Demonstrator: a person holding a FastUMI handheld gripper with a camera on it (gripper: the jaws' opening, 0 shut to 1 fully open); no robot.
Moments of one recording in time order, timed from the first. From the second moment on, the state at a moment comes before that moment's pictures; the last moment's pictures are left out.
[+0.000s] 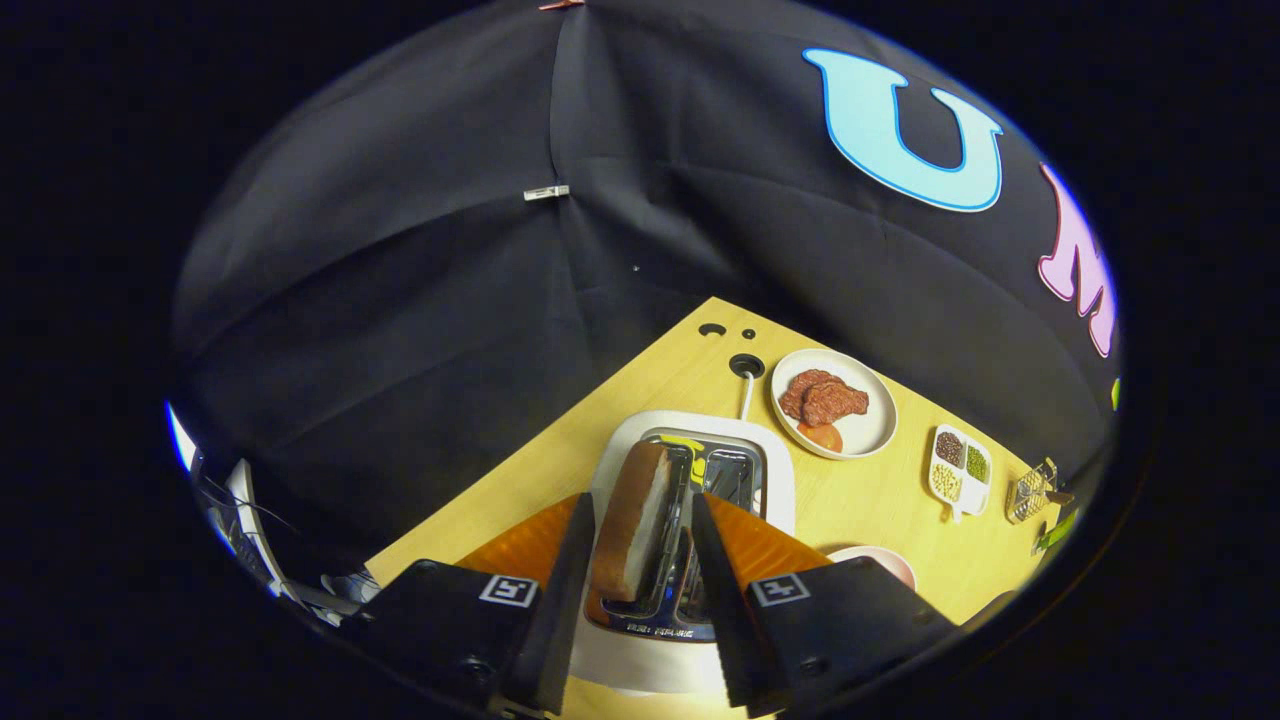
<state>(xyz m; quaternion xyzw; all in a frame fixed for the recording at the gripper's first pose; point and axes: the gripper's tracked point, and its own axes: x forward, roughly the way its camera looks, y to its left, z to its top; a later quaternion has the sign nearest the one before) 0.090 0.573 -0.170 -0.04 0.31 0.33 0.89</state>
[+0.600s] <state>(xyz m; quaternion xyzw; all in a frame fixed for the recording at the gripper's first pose) 0.090 0.562 -0.155 0.01 0.33 0.32 0.89</state>
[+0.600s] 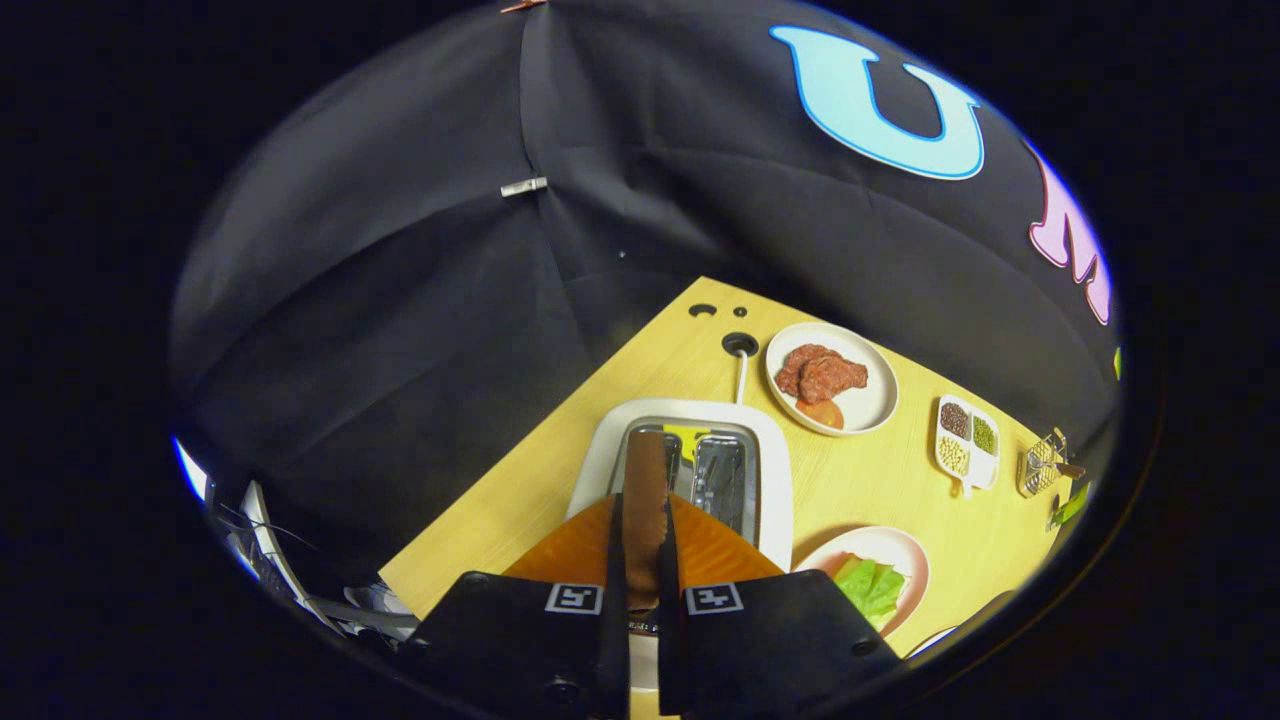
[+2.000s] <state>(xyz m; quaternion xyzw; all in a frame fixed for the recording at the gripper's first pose) 0.113 0.343 -0.215 0.22 0.29 0.12 0.92</state>
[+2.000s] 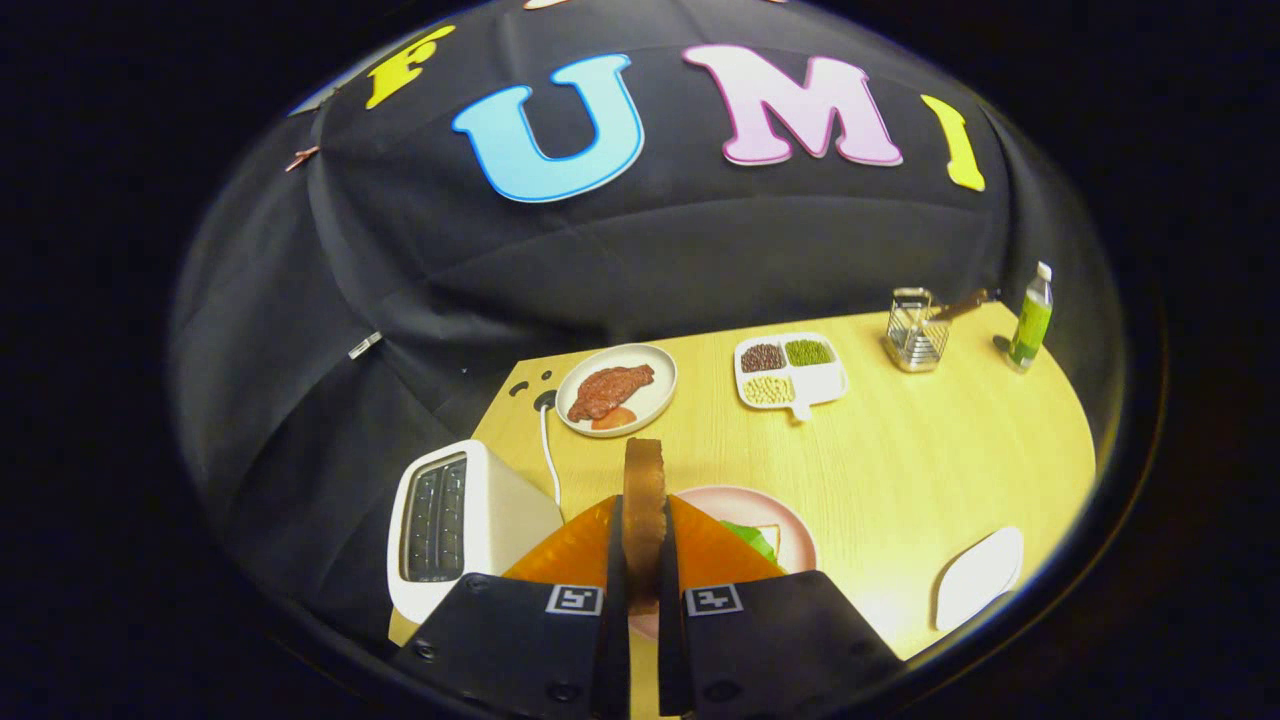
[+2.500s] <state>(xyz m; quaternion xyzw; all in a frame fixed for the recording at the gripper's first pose) 0.128 0.337 -0.305 0.35 0.34 0.07 0.87</state>
